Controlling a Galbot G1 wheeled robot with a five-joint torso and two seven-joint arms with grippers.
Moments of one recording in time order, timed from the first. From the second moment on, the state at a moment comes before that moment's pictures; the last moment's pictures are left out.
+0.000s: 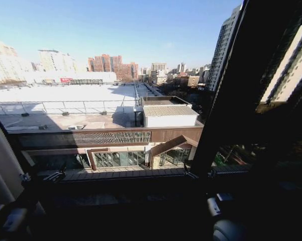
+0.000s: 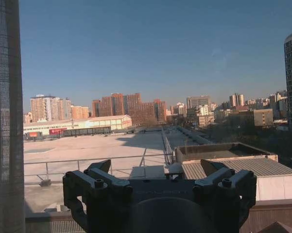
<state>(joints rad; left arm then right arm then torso) 1.77 -1.23 -1.15 -2.44 -0.57 0.28 0.04 -1.56 1.09 0.50 2.37 0.30 -0.30 0.37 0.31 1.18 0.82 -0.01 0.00</state>
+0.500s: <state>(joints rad) 1.80 -1.25 -1.14 -2.47 -0.55 0.25 0.06 -1.59 1.07 0.56 2.38 0.33 -0.30 0.37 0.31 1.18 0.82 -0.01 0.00</state>
